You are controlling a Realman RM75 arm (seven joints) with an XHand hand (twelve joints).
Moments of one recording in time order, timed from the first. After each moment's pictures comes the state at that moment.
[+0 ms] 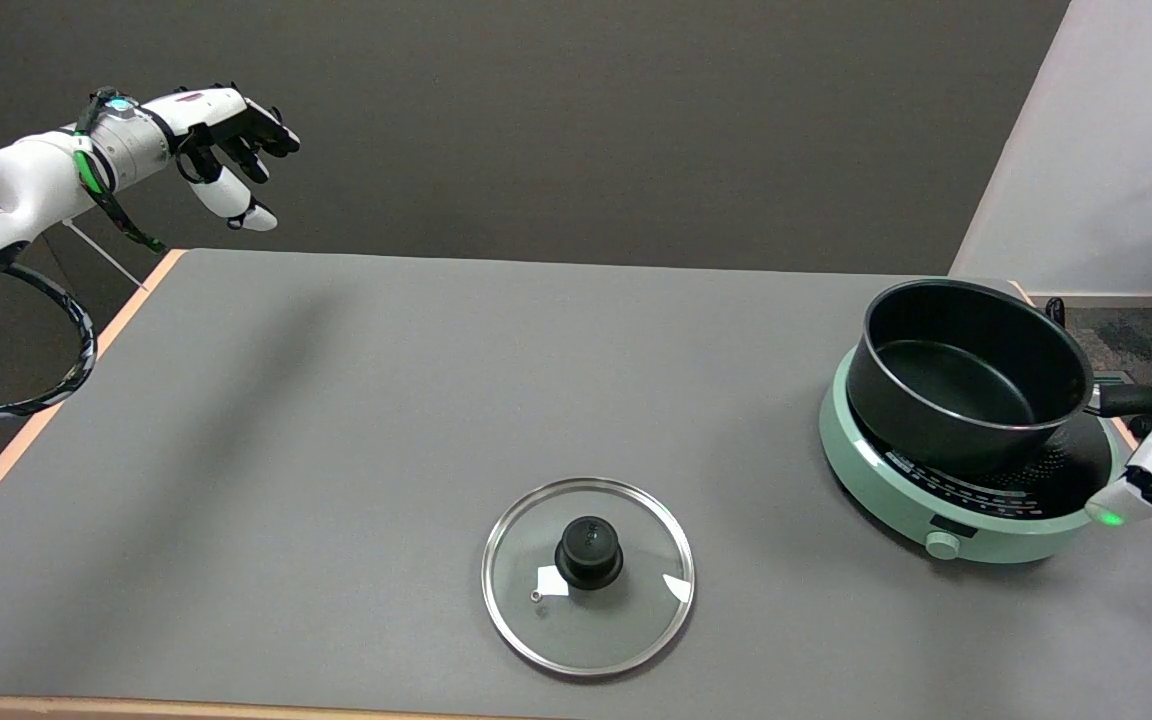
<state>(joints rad) -0.83 -0.84 -1.22 1.76 1.77 0.83 -0.76</state>
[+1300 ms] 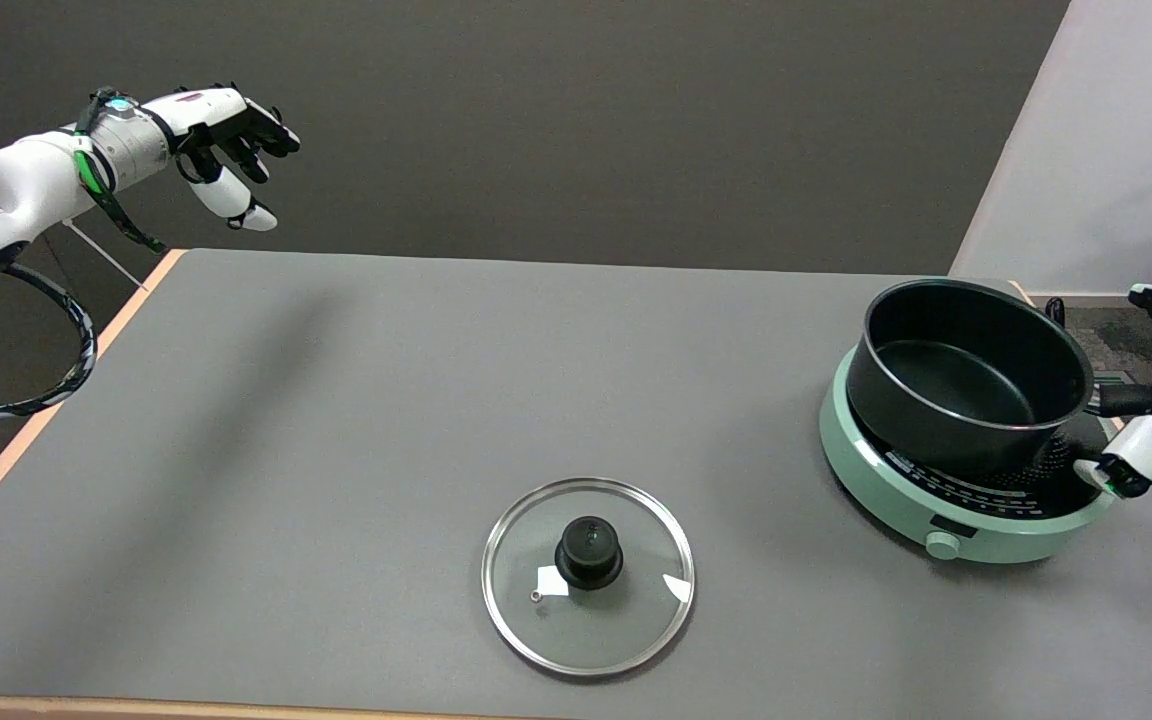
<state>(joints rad) -0.78 -0.79 -1.33 1.80 1.87 0.97 -0.89</state>
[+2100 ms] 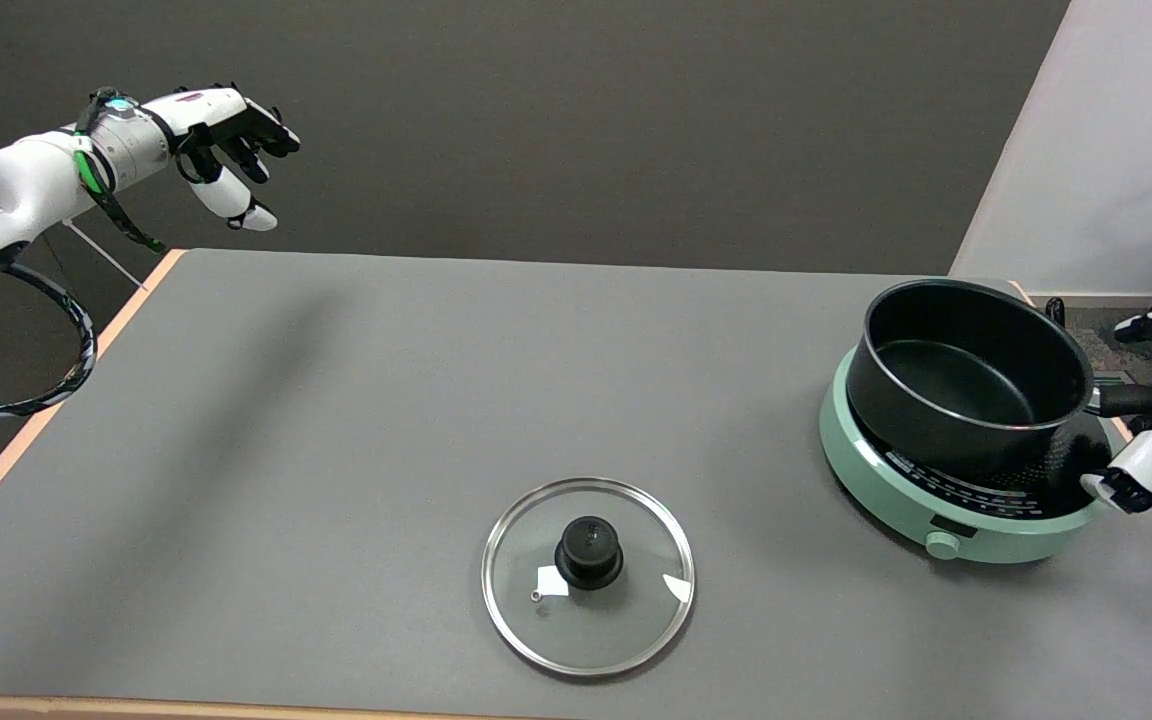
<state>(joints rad) -0.79 -0.81 -1.35 1.82 1.88 1.02 -0.90</state>
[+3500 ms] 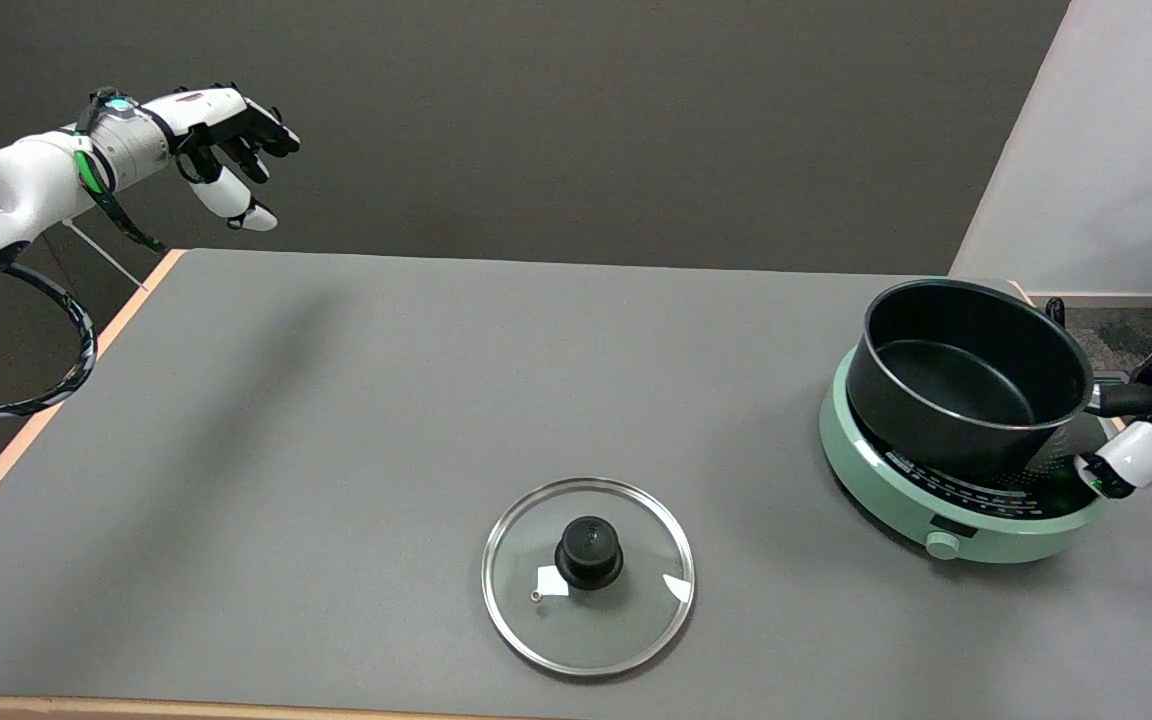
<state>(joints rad) -0.76 -0.78 -1.36 1.80 1.96 1.01 -0.93</state>
